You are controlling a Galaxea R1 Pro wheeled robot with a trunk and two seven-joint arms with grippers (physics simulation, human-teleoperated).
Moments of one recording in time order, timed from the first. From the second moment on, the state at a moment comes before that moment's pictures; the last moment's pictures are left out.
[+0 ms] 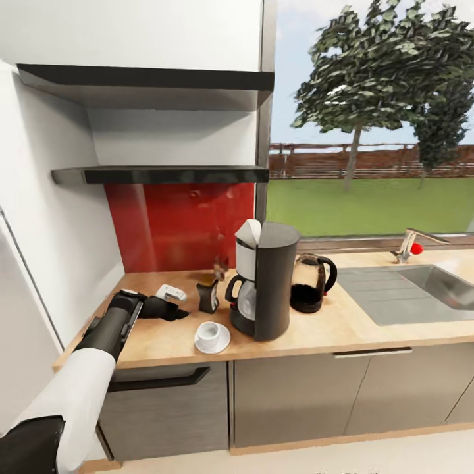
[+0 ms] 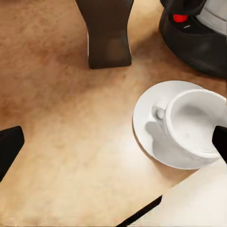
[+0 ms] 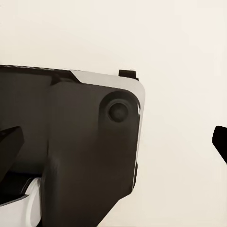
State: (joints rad) left arm -0.89 0.03 0.11 -0.78 -0.53 0.62 -0.70; right arm -0.18 -0.05 0.76 -0.03 -0.69 0.04 0.09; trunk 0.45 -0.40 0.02
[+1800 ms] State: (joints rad) left arm -0.88 0.04 0.25 -0.88 -0.52 0.60 -0.74; right arm -0.18 -0.05 0.76 -0.04 -0.69 0.03 0.09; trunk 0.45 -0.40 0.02
